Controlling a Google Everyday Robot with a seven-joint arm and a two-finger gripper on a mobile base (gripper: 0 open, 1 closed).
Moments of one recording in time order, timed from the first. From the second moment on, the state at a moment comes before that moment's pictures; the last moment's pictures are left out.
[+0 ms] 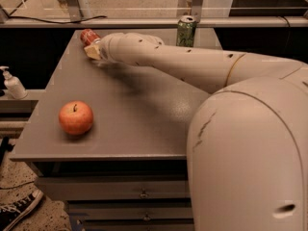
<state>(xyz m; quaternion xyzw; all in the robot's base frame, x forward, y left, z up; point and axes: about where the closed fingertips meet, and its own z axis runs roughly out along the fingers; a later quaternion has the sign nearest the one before) 0.800 0.192 0.853 -0.33 0.74 0.21 0.55</state>
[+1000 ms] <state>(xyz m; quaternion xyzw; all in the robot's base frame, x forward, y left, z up) 0.742 0.114 0.846 -0.30 0.74 0.23 0.56</state>
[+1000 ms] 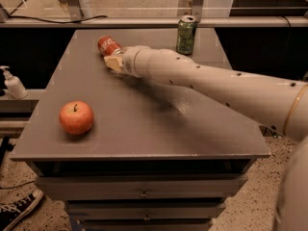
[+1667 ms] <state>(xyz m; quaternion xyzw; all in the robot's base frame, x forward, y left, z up) 0.687 0.011 0.847 -0.25 0.76 0.22 0.56</state>
